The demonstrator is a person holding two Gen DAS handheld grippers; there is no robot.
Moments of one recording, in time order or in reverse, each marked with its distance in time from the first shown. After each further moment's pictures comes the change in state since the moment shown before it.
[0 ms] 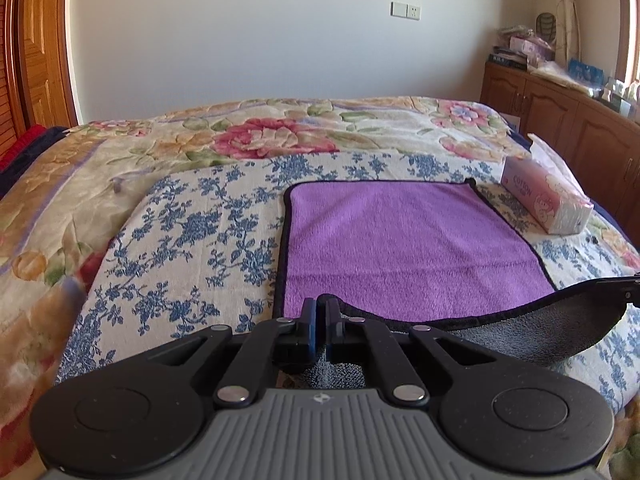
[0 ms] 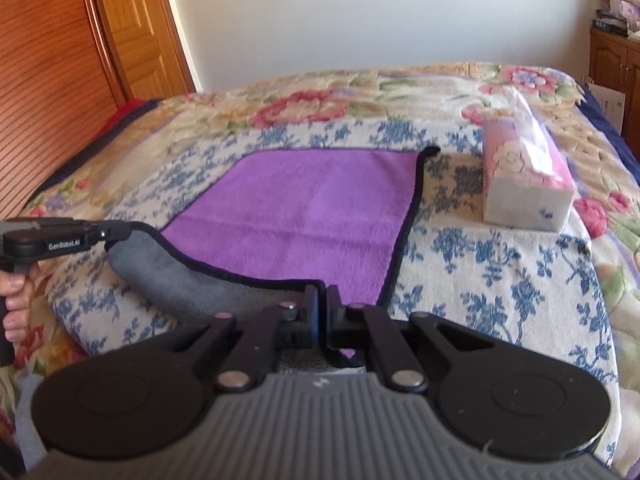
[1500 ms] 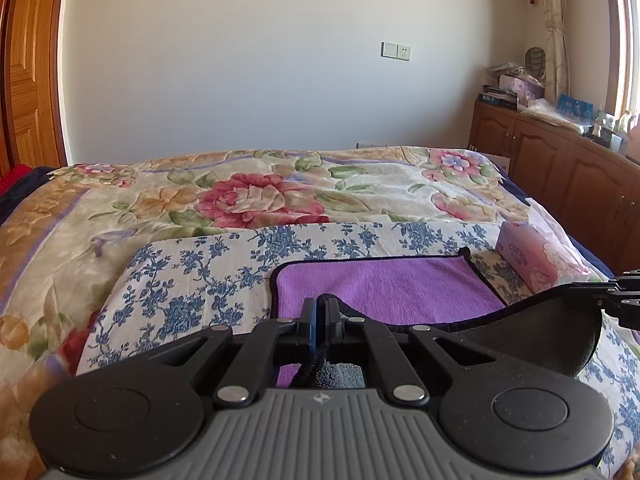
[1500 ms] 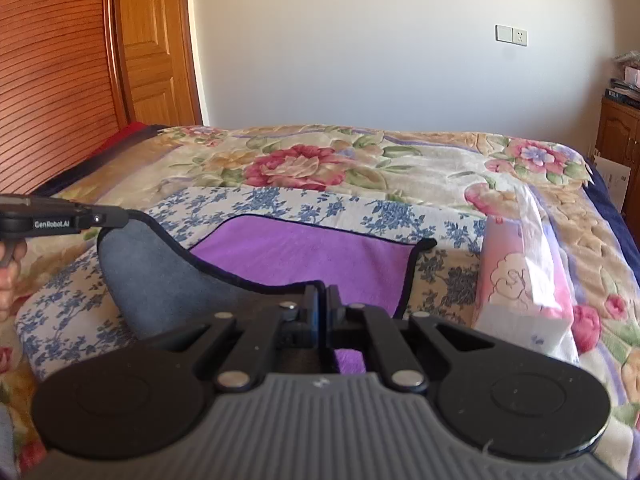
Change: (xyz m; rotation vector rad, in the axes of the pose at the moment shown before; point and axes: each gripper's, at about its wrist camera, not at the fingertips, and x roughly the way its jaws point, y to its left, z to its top) left arm 0.019 0.002 0.061 0.000 -0.116 -0.045; right arm 0.023 -0.008 0.051 -0.136 -0.131 -0.029
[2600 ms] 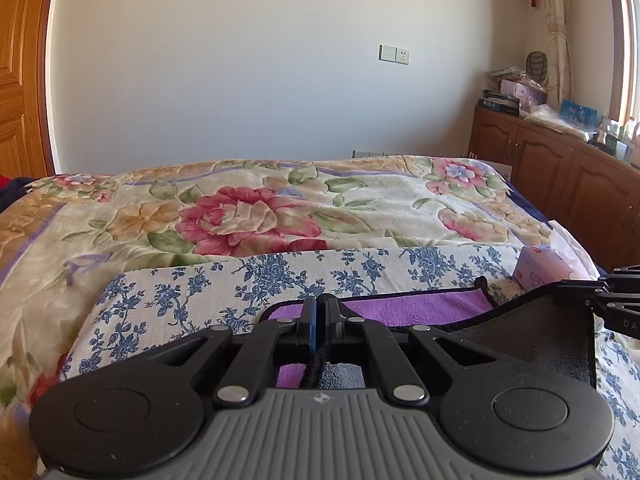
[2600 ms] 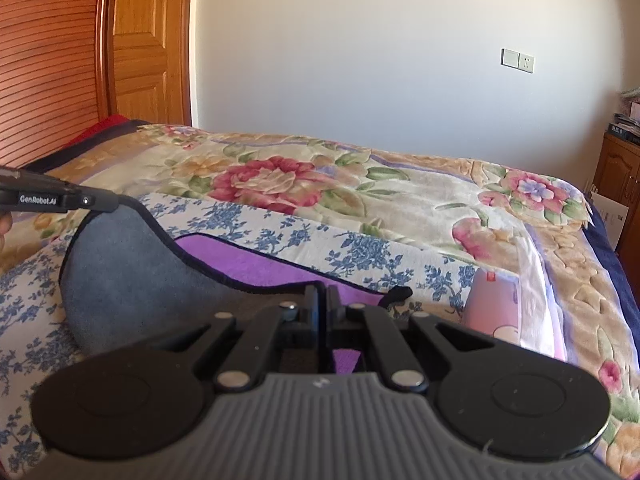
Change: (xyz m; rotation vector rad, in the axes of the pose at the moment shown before) left arm 0.064 0.002 0.032 0.004 -0.014 -0.016; right arm 0.053 -0.030 0.024 -0.093 -0.035 -0.040
